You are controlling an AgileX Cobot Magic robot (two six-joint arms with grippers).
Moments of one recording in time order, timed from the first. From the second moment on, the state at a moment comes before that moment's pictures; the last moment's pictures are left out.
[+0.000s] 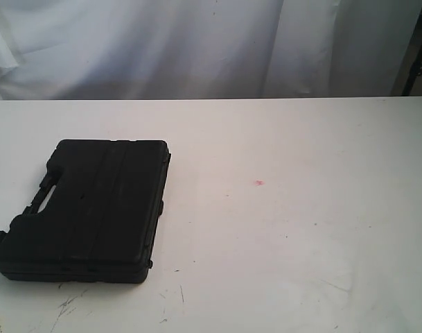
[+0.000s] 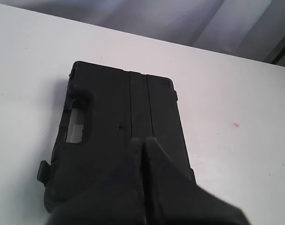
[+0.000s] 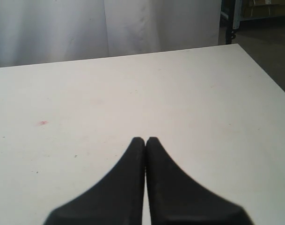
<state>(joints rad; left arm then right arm) -0.09 0.58 -0.55 -0.32 0.61 0.00 0.05 0.01 0.00 0.12 0.35 -0.05</state>
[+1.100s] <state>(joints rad) 0.03 0.11 -0.11 -0.13 0.20 0.01 0.05 0.01 0.00 0.12 0.35 -0.05</state>
